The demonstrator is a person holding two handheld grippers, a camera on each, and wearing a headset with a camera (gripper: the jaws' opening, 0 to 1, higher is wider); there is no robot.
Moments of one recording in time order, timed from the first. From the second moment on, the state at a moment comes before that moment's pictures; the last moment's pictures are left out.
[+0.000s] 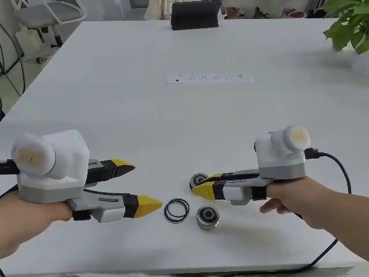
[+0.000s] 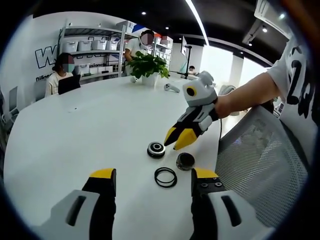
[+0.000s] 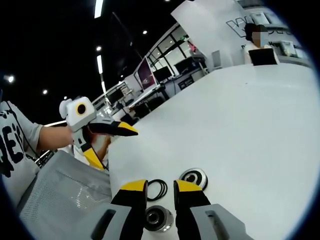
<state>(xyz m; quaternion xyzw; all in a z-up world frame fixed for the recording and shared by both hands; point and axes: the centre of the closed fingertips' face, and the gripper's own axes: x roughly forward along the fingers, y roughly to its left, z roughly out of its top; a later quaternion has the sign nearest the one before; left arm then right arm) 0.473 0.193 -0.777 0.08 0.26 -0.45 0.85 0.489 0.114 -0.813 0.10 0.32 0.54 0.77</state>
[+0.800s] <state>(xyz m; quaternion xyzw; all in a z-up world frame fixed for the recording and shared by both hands) 0.497 0.166 -0.780 0.08 0.26 -0.47 0.84 0.503 0.090 -0.815 0.09 0.31 0.51 0.79</state>
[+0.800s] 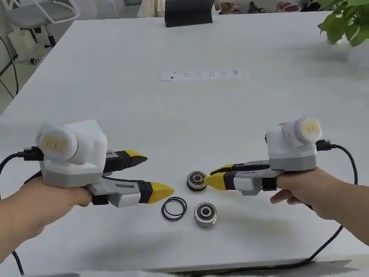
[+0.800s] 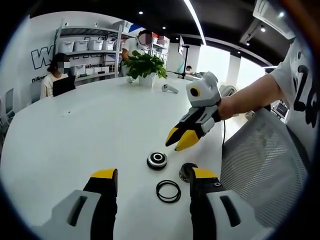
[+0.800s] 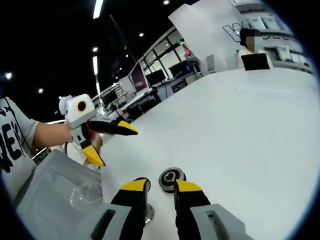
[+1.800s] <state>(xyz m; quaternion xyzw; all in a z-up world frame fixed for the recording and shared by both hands) 0.514 0.136 -0.794 0.08 0.27 -0.48 0.83 0.514 0.069 -0.839 0.04 0.31 0.50 0.80</state>
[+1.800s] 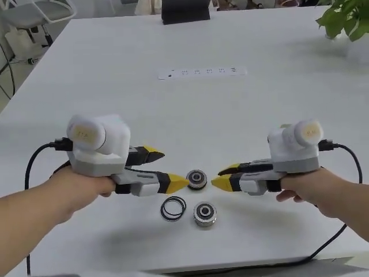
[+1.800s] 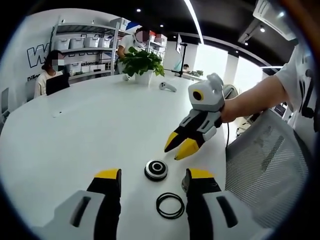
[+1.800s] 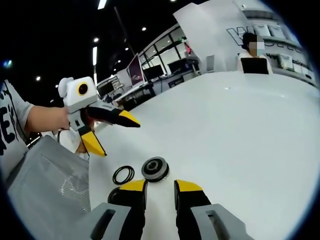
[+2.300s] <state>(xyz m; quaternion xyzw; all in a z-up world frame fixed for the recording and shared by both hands) 0.518 0.125 -0.812 0.08 0.28 -0.49 0.82 0.511 0.076 -0.846 0.02 0.32 0.51 0.80</state>
